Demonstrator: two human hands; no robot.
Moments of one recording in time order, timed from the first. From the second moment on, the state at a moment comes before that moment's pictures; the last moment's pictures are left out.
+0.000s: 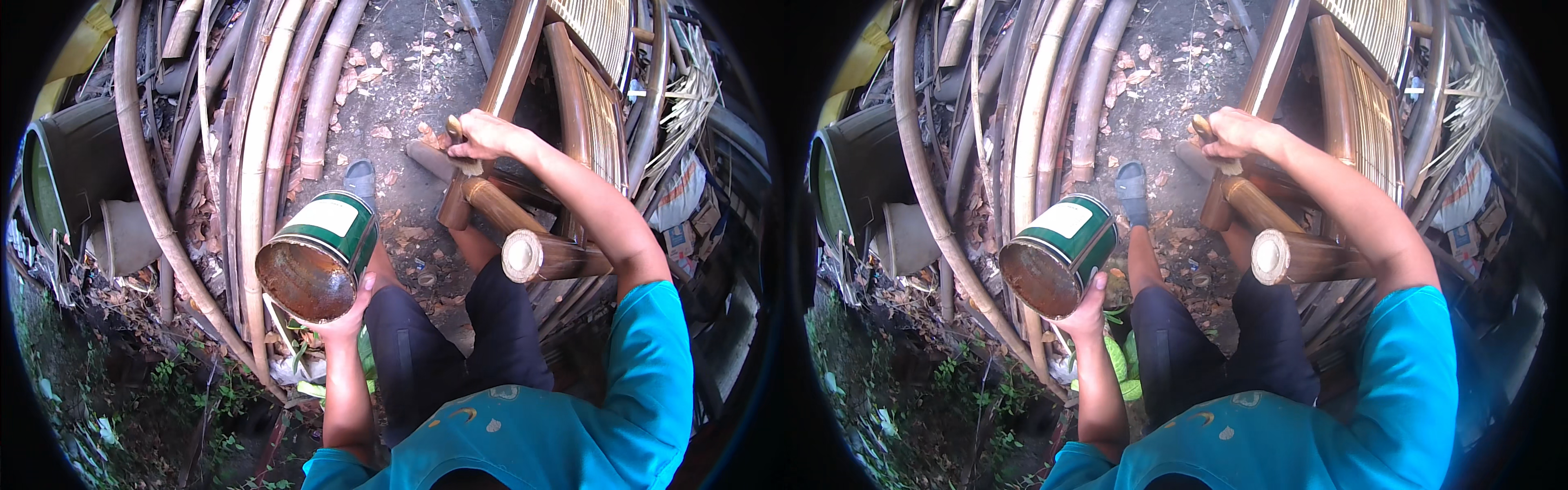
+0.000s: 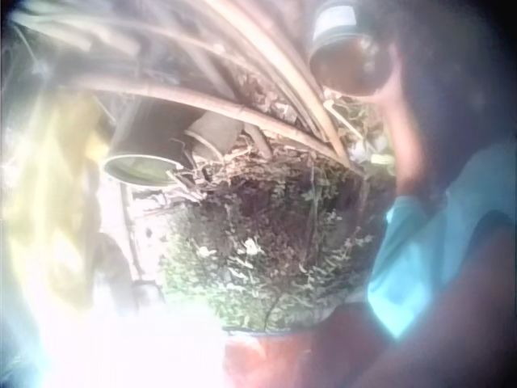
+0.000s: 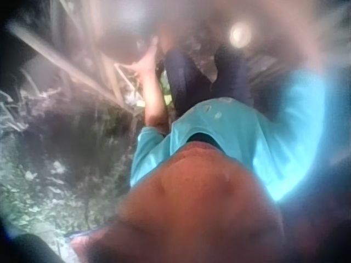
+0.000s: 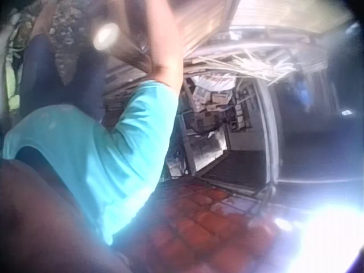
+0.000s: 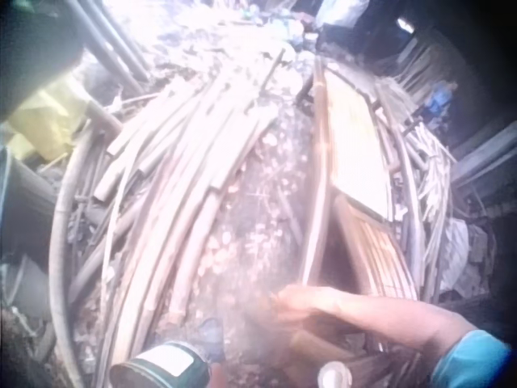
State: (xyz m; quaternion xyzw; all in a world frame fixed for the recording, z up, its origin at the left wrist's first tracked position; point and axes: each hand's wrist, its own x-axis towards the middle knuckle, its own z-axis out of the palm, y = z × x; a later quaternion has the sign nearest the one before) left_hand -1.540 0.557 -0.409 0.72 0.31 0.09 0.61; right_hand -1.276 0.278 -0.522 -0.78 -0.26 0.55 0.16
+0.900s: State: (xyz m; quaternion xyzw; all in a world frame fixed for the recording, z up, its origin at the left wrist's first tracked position) left_hand -1.483 0.565 -0.389 0.71 0.16 0.00 0.68; right_hand -1.349 0.180 -0.262 -0.85 0.09 0.11 0.51
